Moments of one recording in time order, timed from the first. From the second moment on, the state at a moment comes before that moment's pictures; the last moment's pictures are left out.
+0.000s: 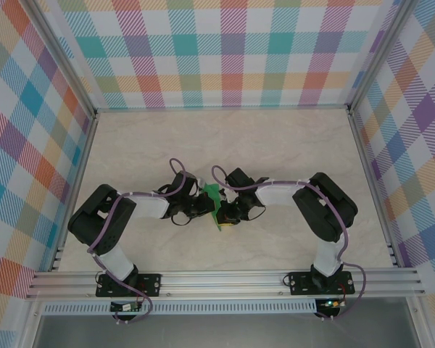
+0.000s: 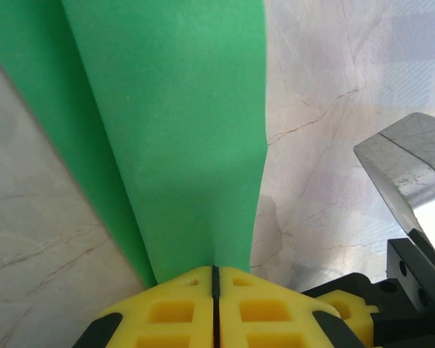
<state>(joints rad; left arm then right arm) -0.58 1.68 0.67 0.11 0.45 -0.83 0.77 1.85 0.98 -0.35 -0.59 0.64</state>
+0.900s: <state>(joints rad) -0.58 1.68 0.67 0.10 0.44 -0.83 0.79 1.79 0.93 -0.22 -0.55 0.70</state>
